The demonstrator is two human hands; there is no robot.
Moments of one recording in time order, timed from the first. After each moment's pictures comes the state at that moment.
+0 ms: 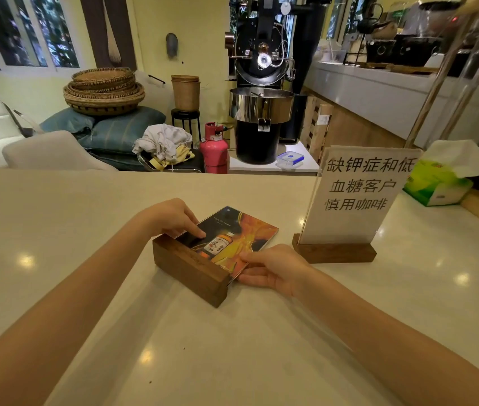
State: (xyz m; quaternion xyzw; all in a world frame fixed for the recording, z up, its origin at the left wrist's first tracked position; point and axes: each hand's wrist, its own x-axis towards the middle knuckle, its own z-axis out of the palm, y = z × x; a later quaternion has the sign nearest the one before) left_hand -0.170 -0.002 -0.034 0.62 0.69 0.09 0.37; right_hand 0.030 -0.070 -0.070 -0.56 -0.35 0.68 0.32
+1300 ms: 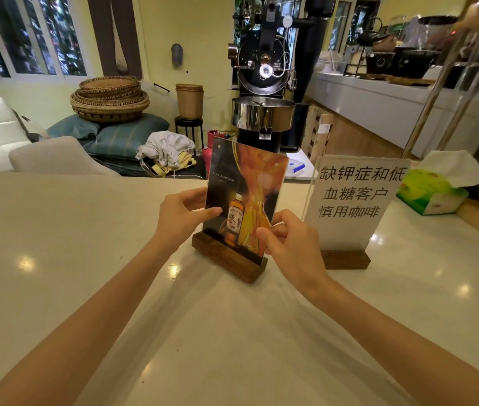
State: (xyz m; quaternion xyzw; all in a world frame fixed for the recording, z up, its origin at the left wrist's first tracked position) left_hand -0.140 -0.030 -0.043 0.59 0.54 0.53 0.30; right_hand 0.054 -0.081 -0.053 -0.48 -0.70 0.20 0.49
